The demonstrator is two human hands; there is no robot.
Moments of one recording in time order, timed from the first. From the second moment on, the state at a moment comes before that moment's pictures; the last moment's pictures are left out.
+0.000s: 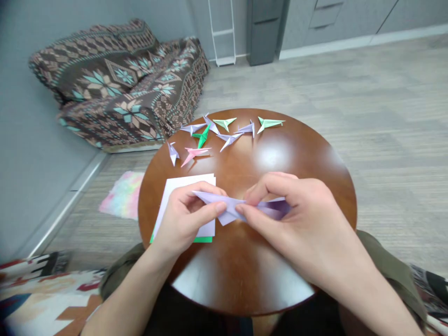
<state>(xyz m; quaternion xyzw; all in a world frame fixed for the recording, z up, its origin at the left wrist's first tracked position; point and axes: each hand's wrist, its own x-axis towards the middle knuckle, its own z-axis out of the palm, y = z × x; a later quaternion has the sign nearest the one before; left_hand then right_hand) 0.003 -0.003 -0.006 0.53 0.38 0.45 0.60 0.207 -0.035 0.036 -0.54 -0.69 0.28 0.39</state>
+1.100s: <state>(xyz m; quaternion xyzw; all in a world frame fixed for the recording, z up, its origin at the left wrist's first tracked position) 0.004 -0.002 -0.016 0.48 0.38 0.49 0.62 0.208 -0.025 0.026 -0.55 -0.63 0.35 0.43</state>
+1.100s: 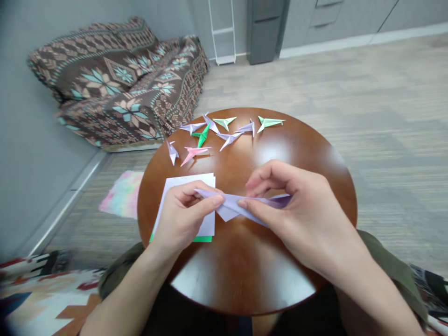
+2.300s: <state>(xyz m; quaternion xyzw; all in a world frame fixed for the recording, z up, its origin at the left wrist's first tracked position) -0.009 0.011 -0.009 0.40 0.39 0.57 0.61 0.212 -0.024 0.030 -0.57 -0.61 0.36 0.41</state>
